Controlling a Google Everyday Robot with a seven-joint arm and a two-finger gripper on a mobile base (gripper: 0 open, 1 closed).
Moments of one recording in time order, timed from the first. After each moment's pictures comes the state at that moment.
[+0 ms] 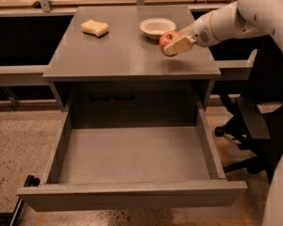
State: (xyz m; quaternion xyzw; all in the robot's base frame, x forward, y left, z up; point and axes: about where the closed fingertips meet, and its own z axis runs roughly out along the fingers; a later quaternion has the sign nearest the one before) arm 0.744 -0.123 0.908 -0.44 0.77 0.15 0.44
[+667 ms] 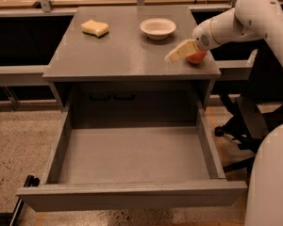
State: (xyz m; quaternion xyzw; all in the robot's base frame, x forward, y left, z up) arm 0.768 -0.143 0.880 -0.41 0.79 0.15 0.42
